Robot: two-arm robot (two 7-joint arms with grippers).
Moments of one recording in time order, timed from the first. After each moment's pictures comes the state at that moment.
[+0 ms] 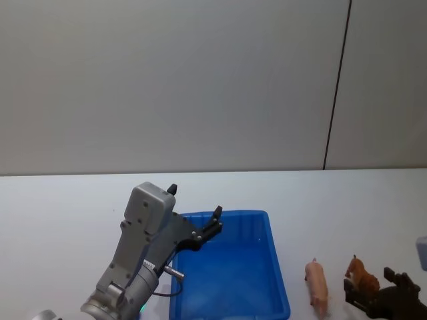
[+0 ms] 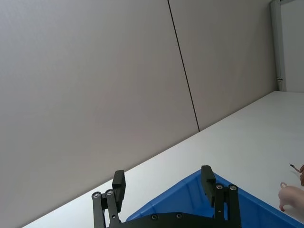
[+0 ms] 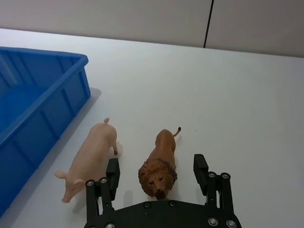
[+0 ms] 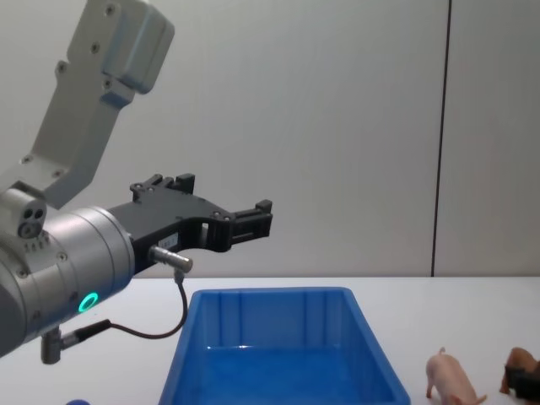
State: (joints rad) left arm -0.24 0.38 0.45 -1.63 -0.20 0.01 -0.01; right arm 0.00 0.36 -0.20 -1.61 0.32 0.25 0.11
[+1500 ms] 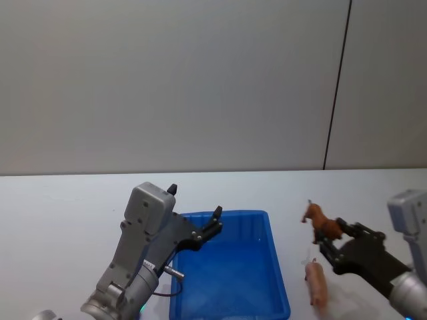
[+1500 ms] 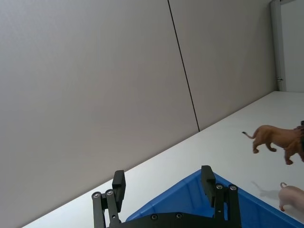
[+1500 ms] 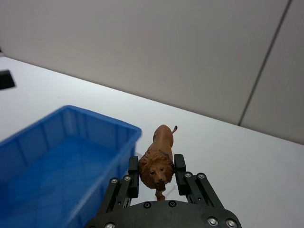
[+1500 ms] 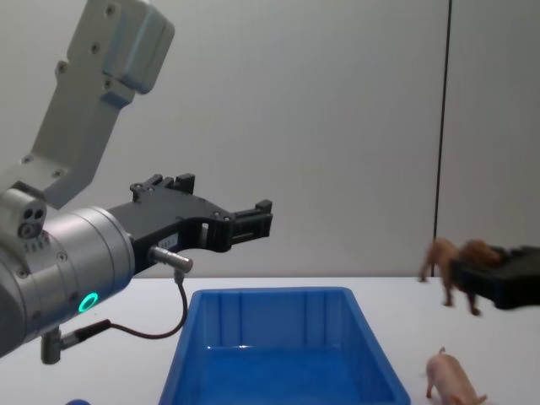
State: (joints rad) left arm -0.24 0.38 0.45 -1.63 -0.20 0.01 -0.01; right arm 0.09 0.32 -0.22 -1.65 0.20 0.17 0.24
